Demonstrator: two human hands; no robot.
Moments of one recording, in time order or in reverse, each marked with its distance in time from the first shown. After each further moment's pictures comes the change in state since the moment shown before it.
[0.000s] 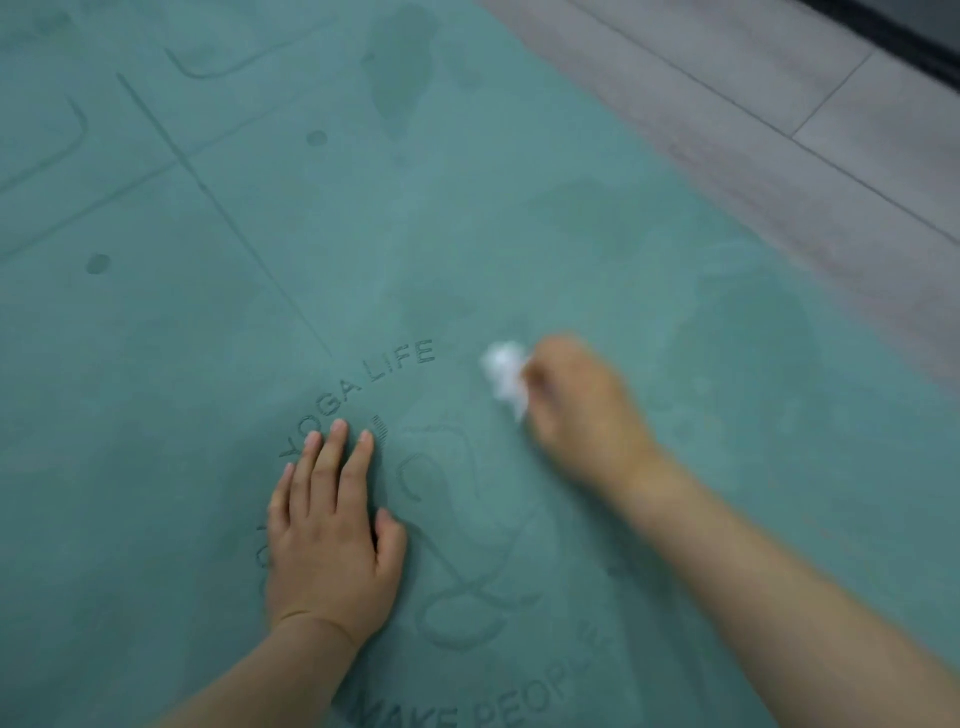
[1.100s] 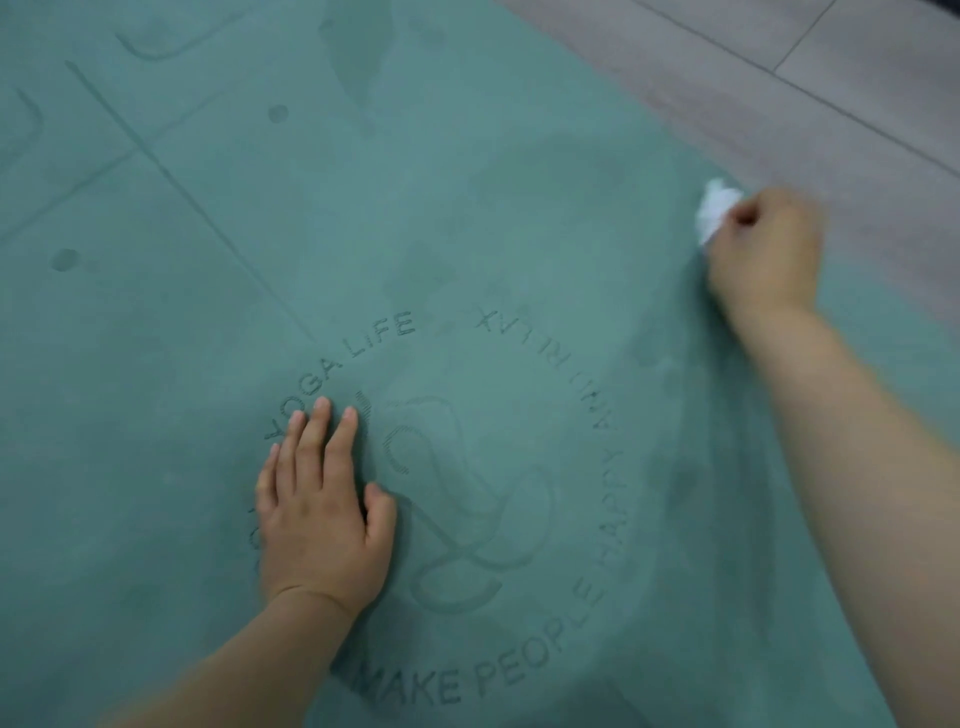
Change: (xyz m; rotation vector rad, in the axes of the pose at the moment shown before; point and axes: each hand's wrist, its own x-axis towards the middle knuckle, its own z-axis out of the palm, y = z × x) left_hand -0.001 -0.002 0.004 0.011 0.031 0.000; right_hand 0.038 0.135 -0.077 -0.311 0.382 0.613
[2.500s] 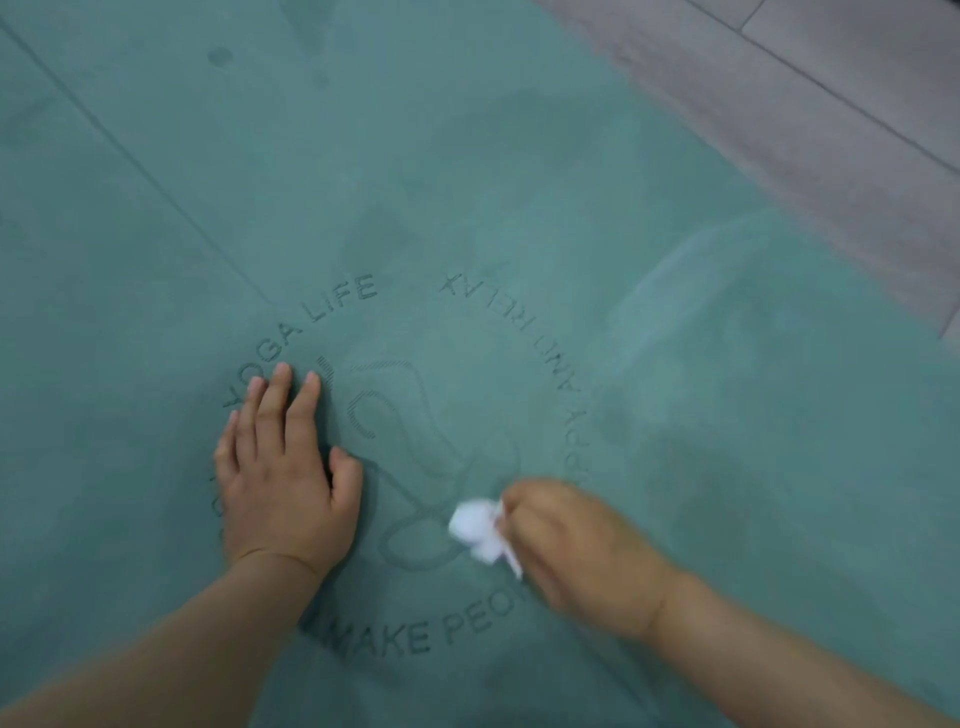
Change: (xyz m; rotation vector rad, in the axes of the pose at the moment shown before) left_hand -0.001 0.002 -0.001 -0.026 -0.011 -0.019; right_hand -0.244 -0.025 -0.065 0.250 -0.740 -0.874
